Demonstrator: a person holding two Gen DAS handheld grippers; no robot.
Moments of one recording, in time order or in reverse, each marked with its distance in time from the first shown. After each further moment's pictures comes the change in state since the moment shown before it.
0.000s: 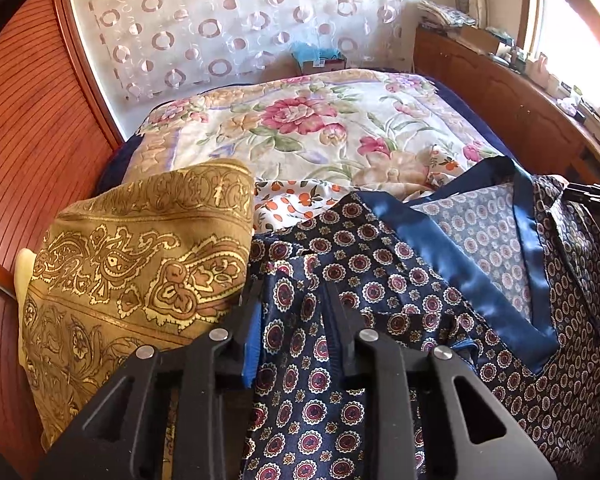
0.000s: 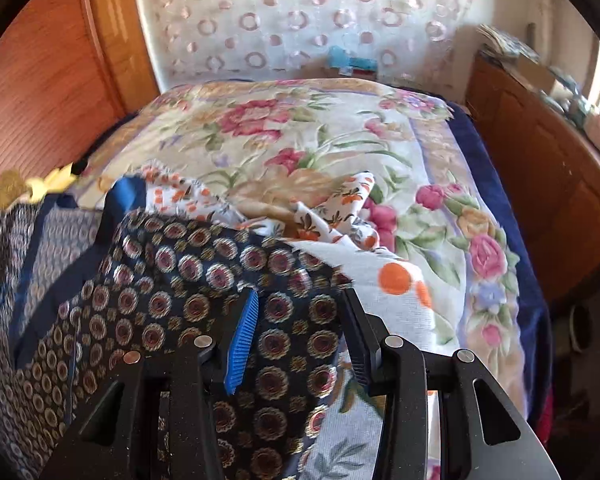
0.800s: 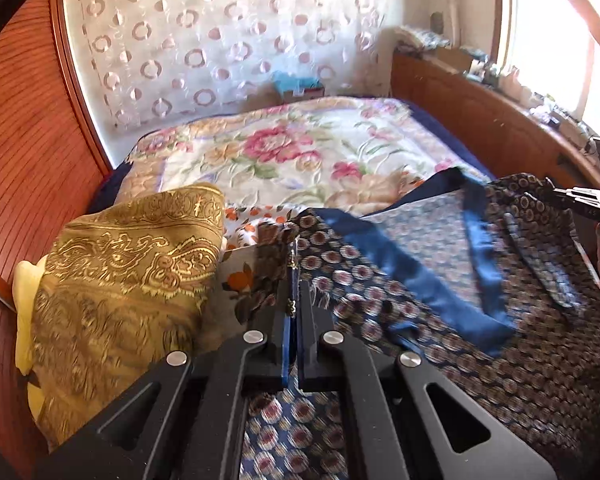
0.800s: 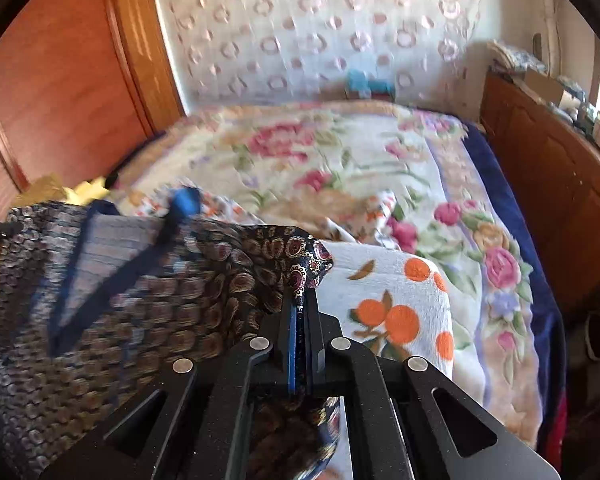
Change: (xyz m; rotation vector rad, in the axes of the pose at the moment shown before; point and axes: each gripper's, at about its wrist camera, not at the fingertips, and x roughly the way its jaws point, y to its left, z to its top) left arm -0.058 -0.021 -0.023 0.030 -0.131 -0.063; right arm -0.064 0.025 -0.027 -0.048 -0.124 0.092
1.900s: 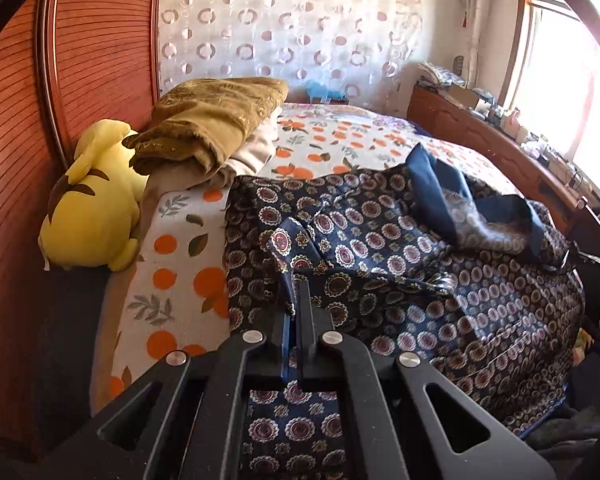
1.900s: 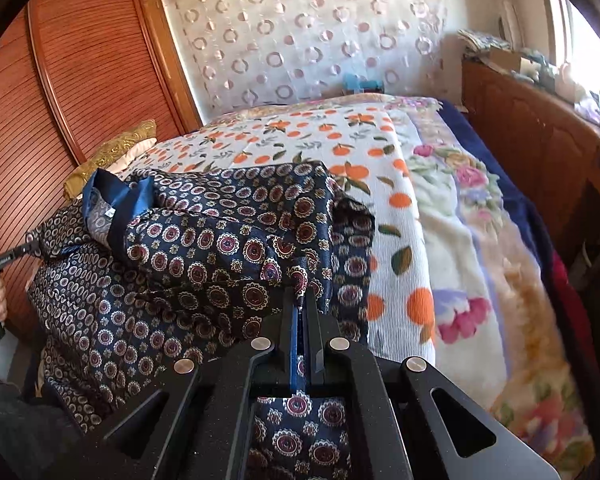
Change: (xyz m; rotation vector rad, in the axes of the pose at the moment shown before) left arm -0.155 -0.009 -0.235 -0.203 -0.065 0.008; right arm -0.215 0.014 -0.256 0.094 -0.030 0.029
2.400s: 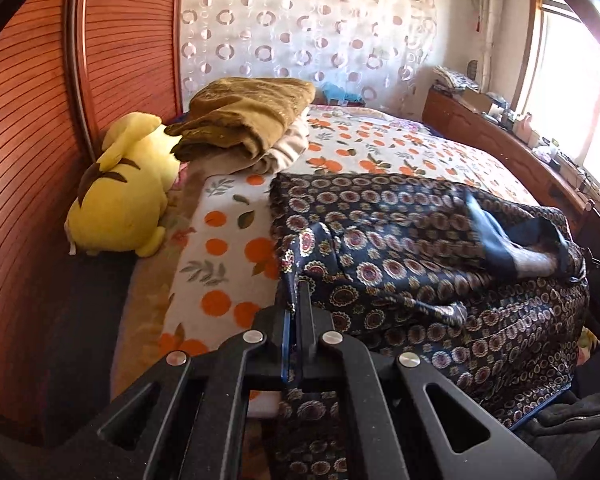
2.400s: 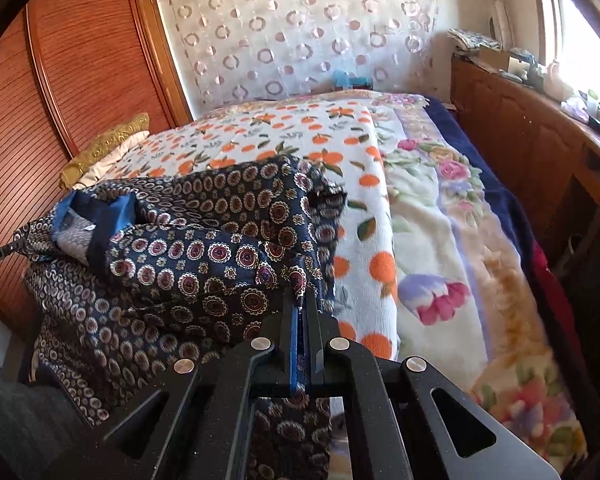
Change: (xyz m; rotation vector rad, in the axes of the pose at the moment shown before) left arm -0.030 0.027 -0.026 -0.035 -0.006 0.054; right arm -0.027 0.001 -0.017 -0.003 0.019 -0.049
